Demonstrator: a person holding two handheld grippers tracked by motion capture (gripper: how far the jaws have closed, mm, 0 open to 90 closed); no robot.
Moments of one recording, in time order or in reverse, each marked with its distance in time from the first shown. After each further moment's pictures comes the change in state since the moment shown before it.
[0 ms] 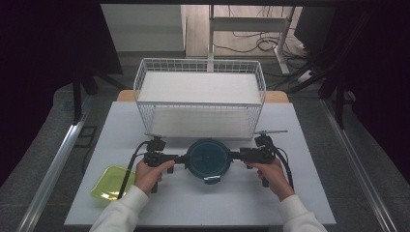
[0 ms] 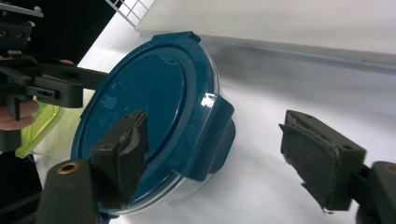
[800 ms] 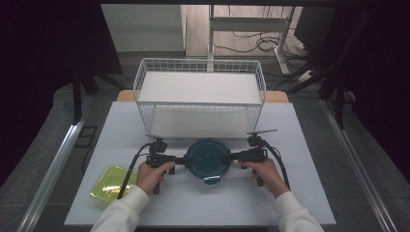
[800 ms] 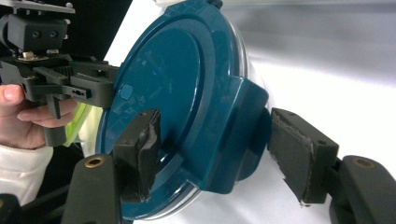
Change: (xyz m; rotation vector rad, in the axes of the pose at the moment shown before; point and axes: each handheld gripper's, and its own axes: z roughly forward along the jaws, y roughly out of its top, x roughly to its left) left arm 0.004 -0.002 0.006 0.026 -0.097 -0.044; right arm -0.010 0.001 0.026 0.129 0.156 0.129
